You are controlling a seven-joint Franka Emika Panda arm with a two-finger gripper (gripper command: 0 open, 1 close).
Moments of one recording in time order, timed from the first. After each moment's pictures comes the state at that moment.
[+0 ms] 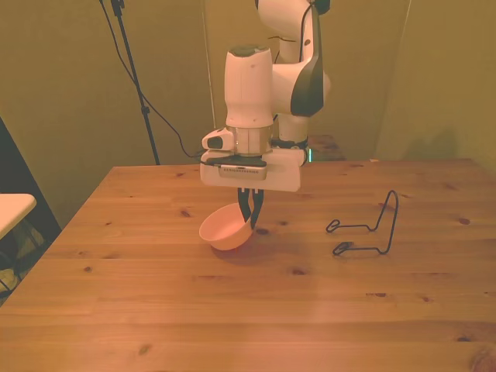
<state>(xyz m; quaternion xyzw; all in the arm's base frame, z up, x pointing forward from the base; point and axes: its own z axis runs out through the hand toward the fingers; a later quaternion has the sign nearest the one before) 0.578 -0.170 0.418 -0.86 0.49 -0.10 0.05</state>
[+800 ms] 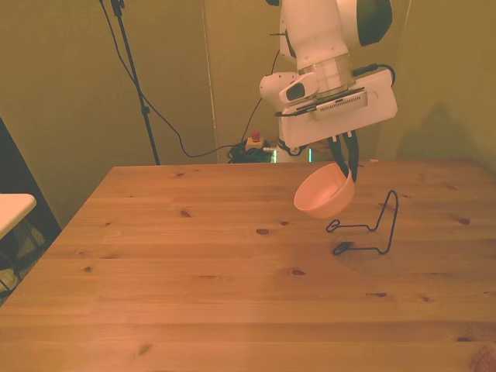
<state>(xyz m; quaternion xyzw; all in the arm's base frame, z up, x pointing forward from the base) 0.570 -0.028 0.496 -0.89 0.40 -0.07 0.20</state>
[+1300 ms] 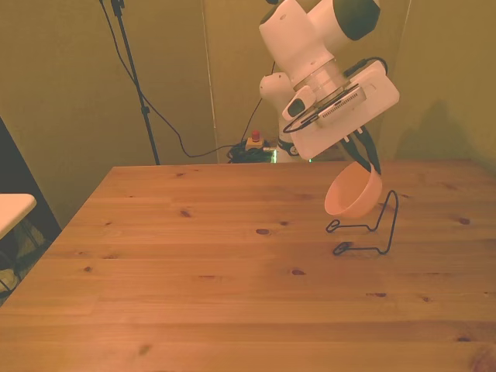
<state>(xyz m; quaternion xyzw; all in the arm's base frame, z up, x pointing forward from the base) 0.559 -0.026 0.483 -0.86 0.38 -0.06 0.33</state>
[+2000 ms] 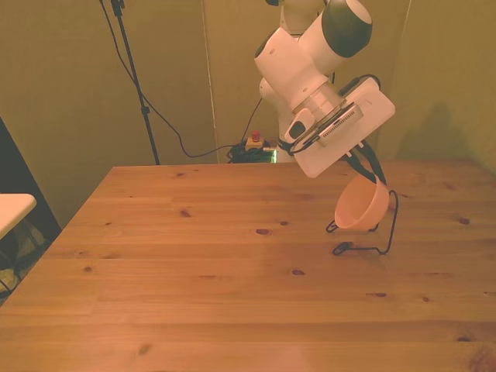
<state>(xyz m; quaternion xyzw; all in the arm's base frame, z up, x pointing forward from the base) 0.558 -0.023 0.442 -0.85 0.35 -0.06 0.39</state>
